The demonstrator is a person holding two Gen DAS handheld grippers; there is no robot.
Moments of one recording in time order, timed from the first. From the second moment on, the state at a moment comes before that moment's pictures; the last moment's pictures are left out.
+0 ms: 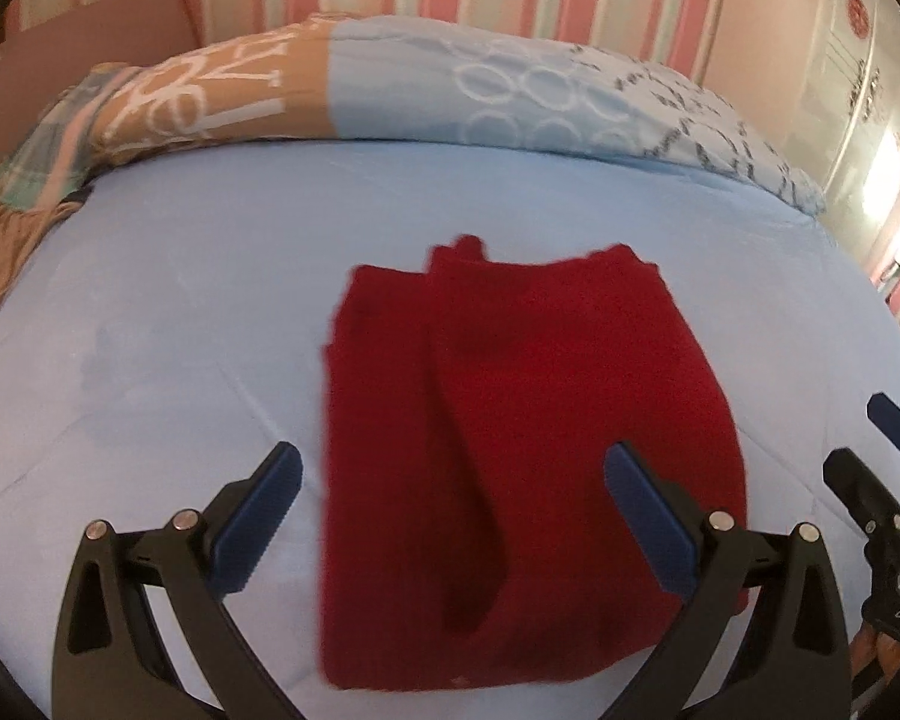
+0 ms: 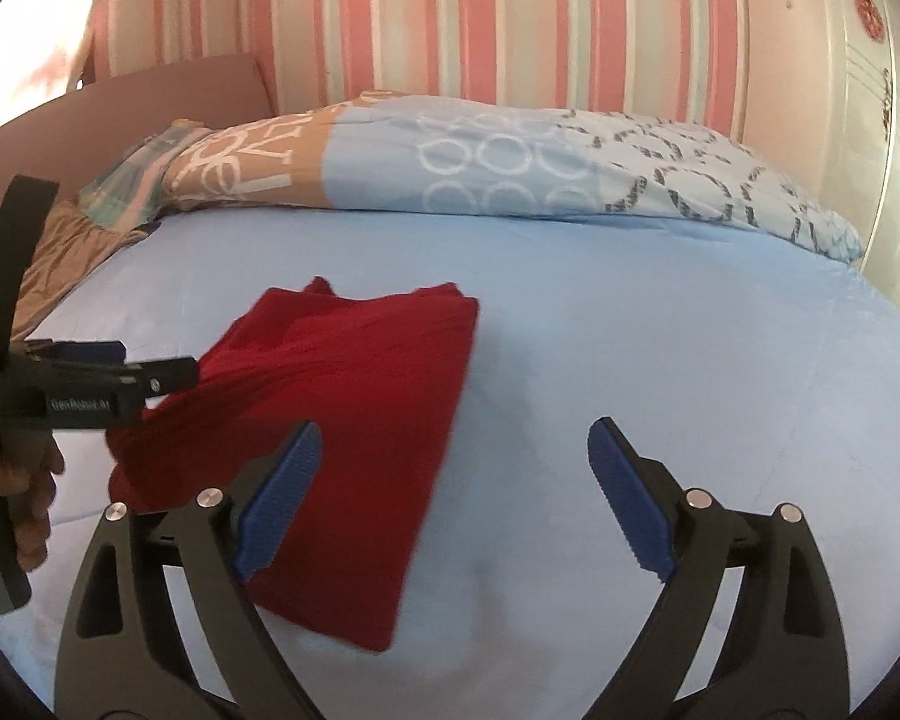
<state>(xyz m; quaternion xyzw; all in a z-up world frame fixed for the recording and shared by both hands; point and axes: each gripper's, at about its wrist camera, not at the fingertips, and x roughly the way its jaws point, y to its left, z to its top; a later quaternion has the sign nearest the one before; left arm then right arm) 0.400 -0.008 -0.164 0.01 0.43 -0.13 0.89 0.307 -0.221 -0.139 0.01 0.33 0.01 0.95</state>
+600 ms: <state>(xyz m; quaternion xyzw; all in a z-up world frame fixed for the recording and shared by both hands) 0.394 -0.042 -0.177 0.03 0.43 -0.14 0.89 0.335 -0.241 -0.167 0.08 0.38 0.02 0.92</state>
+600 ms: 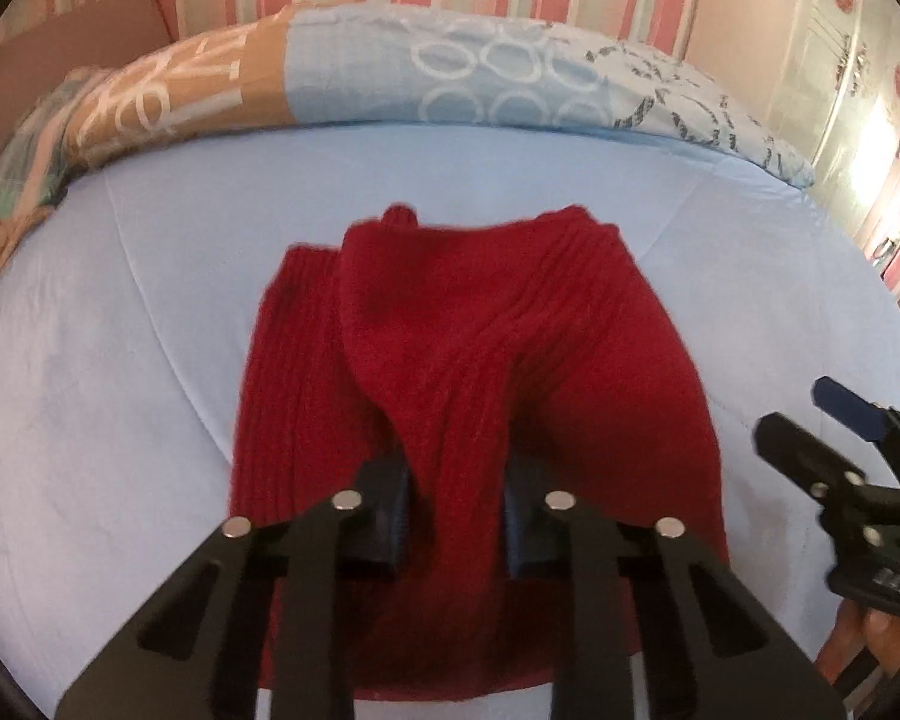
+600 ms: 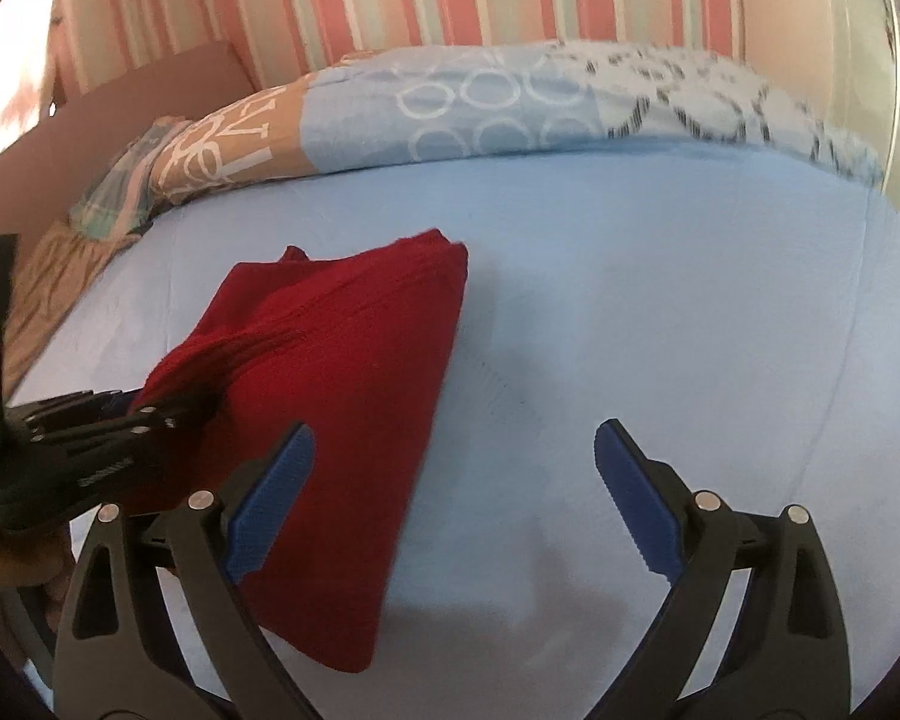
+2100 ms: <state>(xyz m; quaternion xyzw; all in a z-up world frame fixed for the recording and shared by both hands) 0.477 0.021 -0.183 0.00 0.46 -0.15 0.88 0.370 -0.217 -0.164 0.05 0.40 0.05 0.91</state>
